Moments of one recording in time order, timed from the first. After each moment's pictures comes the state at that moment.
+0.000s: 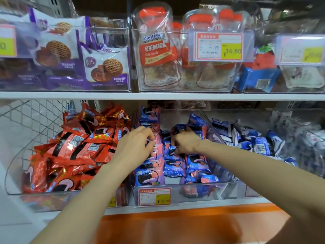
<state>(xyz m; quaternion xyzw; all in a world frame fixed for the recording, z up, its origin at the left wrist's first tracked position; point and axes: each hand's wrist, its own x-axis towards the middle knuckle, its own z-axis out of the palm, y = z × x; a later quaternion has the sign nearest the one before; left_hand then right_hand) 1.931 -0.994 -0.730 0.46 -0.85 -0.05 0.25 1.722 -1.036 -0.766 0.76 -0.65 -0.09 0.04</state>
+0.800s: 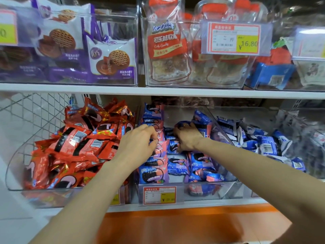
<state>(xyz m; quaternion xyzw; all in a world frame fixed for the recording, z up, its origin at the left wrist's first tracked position) 1.935 -0.997 -0.732 0.46 -0.85 -0.05 0.24 1.725 -1.050 -0.777 0.73 -0.67 -0.11 0.10</state>
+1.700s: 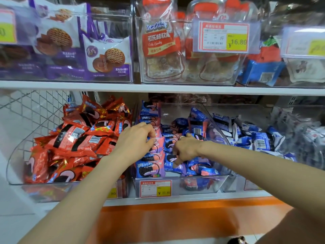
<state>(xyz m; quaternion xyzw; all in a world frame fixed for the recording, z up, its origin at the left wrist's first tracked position) 1.933 -0.993 -0.729 0.46 -0.86 -0.05 0.20 1.734 -1.012 -0.776 0.76 -0.61 -0.21 -0.07</state>
